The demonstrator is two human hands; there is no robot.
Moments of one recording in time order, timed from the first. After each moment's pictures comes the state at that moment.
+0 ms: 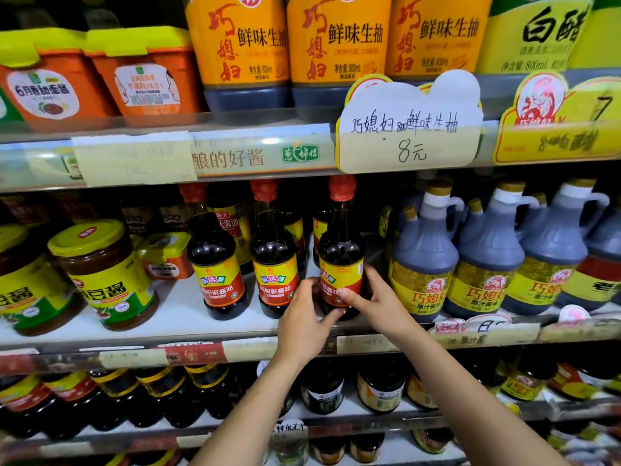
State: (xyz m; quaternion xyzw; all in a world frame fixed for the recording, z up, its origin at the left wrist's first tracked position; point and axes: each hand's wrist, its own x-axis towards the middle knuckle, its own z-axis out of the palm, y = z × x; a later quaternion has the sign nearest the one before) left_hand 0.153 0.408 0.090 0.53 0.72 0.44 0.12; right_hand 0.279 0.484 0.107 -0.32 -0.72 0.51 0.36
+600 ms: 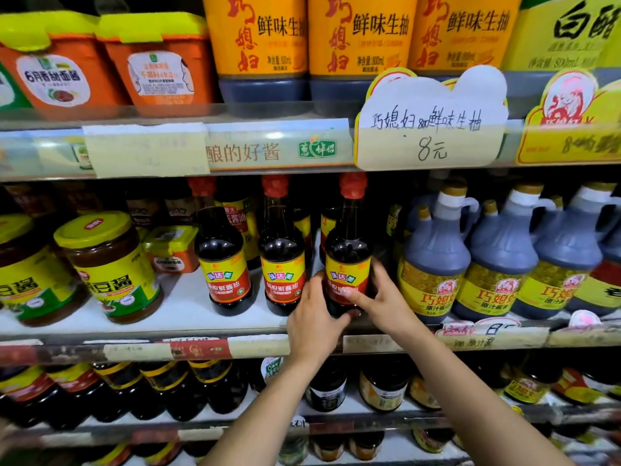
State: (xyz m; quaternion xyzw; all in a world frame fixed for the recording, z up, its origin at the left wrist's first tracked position) left_hand 0.165 0.406 0.097 0.51 0.76 0.40 0.07; right_hand 0.273 0.485 0.105 -0.31 -0.72 0.50 0.37
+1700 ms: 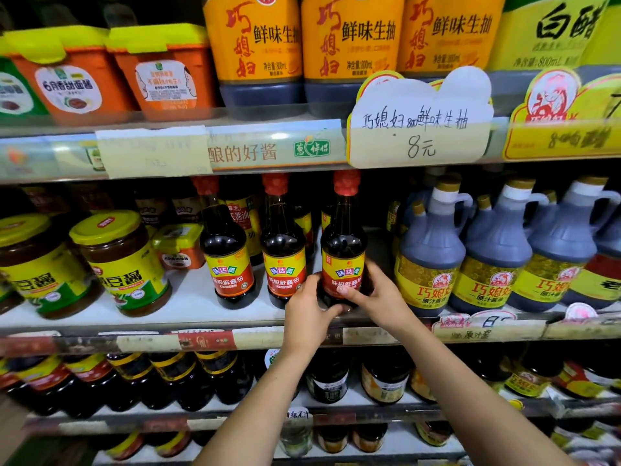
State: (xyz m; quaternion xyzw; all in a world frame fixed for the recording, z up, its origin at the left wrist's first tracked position) left_hand 0.154 0.406 0.090 0.51 0.72 0.47 0.09; right_hand 0.275 0.480 0.107 -0.34 -0.75 0.46 0.34
